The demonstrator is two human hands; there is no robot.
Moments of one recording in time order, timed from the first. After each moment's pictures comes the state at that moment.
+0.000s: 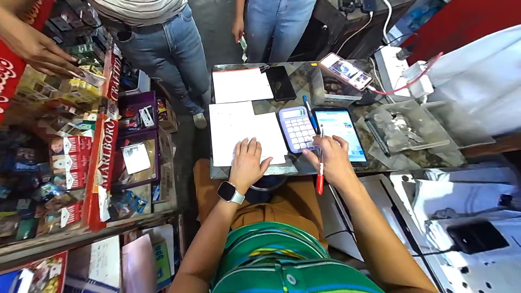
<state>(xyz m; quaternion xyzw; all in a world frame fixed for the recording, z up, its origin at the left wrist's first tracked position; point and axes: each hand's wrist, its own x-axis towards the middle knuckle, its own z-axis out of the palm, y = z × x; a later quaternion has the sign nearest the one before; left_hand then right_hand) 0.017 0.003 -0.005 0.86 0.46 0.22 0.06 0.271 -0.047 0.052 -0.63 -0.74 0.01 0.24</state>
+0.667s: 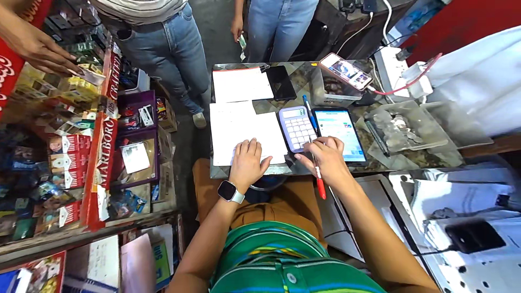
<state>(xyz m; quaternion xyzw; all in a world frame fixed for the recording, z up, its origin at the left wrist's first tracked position) 0.018 0.003 -0.006 0.86 0.45 0.24 0.03 0.264 -0.046 0.051 -0.61 -0.76 -0.01 0.22</state>
